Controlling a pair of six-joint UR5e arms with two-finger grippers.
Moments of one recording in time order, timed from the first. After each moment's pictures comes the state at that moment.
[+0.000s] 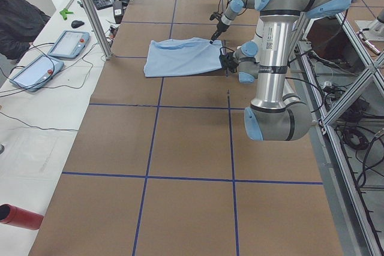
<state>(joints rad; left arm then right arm) -0.05 -1.73 -1.92 -2.40 -1.36 -1.89 0.10 -1.29 1.94 -1.47 1.20 2.01</state>
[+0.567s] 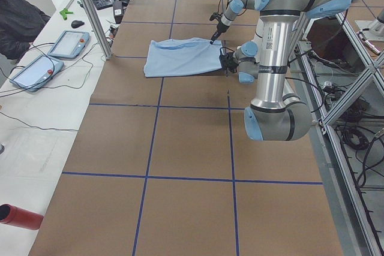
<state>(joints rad) -0.05 -1.73 -1.92 -2.40 -1.36 -1.89 0.10 -1.28 1.94 -1.46 1.20 2.01</state>
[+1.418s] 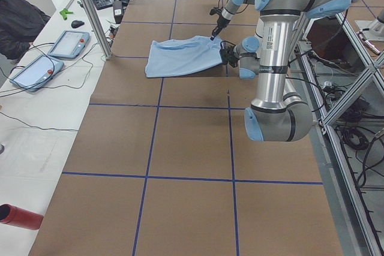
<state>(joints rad) -0.06 -1.71 -2.05 -2.37 -1.36 -1.88 0.11 -1.27 2.06 -1.47 1.19 2.02</state>
